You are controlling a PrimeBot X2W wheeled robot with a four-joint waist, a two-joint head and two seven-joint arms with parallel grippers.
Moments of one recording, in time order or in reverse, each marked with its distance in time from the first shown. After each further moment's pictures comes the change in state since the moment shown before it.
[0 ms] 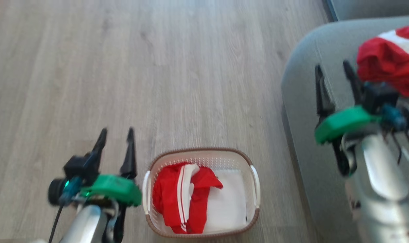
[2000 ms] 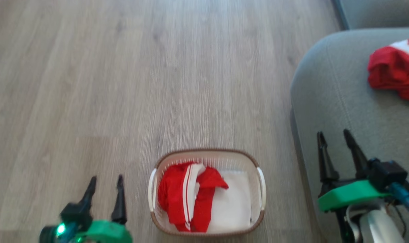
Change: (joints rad) left arm 0.291 -0.090 0.233 -0.047 0.207 -0.105 0.000; right arm 0.476 0.033 0.006 -0.359 0.096 0.000 0.000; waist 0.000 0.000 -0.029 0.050
